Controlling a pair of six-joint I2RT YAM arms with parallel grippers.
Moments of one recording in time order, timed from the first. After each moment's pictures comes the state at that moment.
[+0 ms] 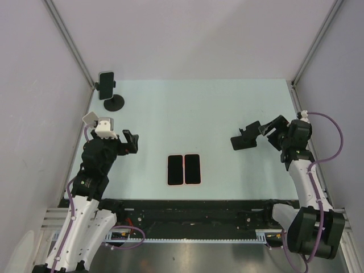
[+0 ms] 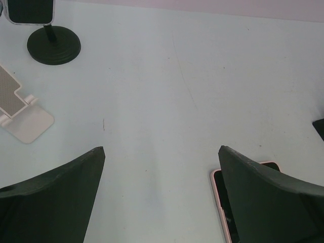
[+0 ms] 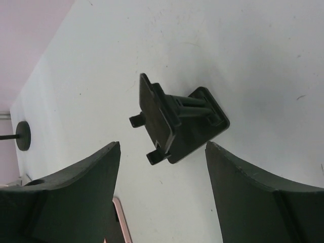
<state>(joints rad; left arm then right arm) -0.19 0.55 0.64 -0.32 -0.02 -0.18 -0.15 1.02 0.68 -0.18 -0.19 0.67</state>
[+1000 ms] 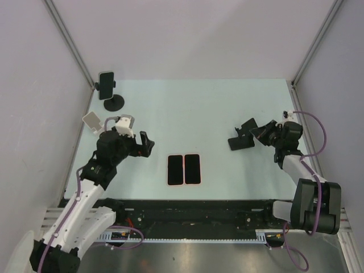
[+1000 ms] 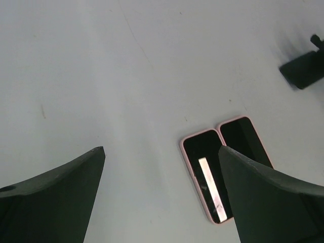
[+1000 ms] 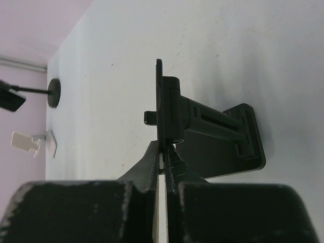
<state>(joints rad) -0.27 0.69 0.64 -0.32 0.12 -0.17 -0.17 1.24 0.55 0.27 -0.45 0.68</state>
